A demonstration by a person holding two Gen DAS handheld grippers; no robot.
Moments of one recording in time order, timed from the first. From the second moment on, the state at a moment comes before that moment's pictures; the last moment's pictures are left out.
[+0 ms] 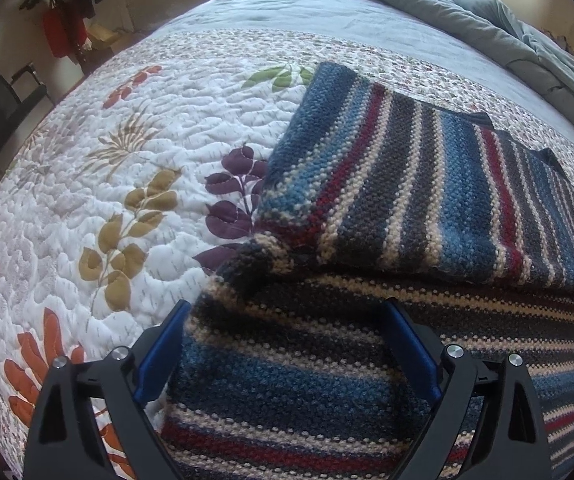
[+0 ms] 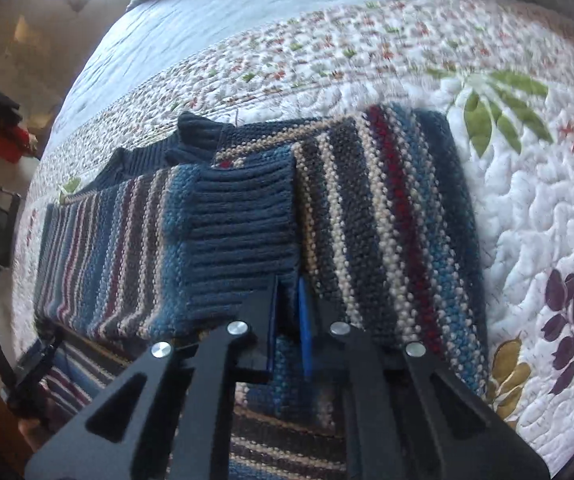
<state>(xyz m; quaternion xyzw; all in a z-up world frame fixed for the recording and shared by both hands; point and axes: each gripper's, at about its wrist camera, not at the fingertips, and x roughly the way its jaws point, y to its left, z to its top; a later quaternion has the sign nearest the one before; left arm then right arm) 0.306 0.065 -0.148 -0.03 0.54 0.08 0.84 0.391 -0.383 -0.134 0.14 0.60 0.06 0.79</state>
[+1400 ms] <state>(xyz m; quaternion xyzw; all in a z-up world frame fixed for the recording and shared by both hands) 0.041 0.075 -0.137 -0.12 0.66 -0.07 0.74 -0.014 -0.400 -0.130 0.16 0.65 0.16 0.73</state>
